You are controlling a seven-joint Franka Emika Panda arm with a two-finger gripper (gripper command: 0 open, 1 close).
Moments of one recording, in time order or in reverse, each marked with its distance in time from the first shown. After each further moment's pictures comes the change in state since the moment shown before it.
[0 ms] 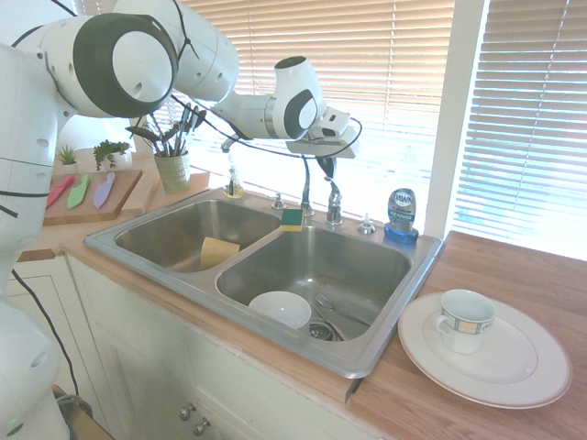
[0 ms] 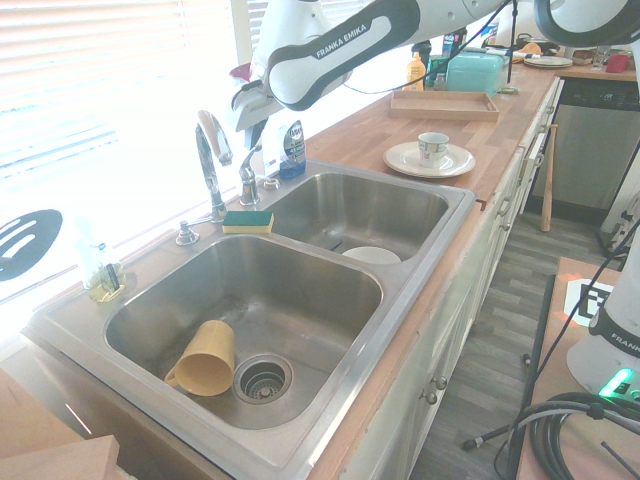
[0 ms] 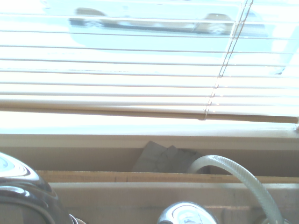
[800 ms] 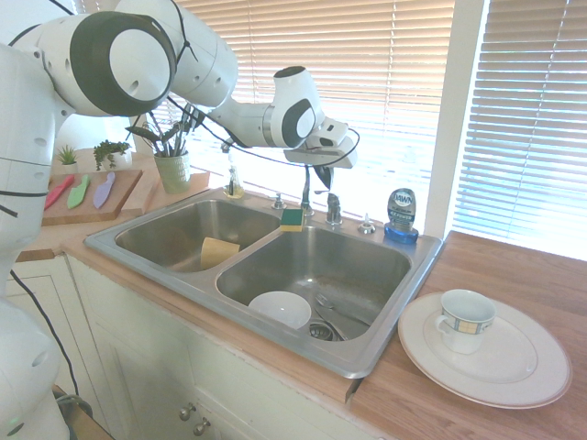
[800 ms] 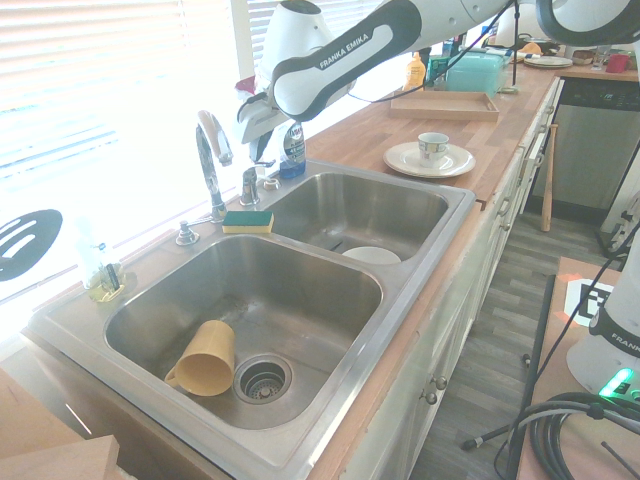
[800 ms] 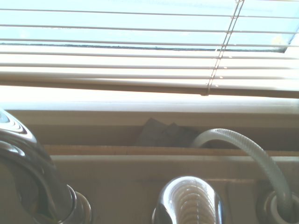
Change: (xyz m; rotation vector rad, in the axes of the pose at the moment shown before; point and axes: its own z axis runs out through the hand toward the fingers) arm -0.014 0.011 0.012 -0.025 -0.028 0.000
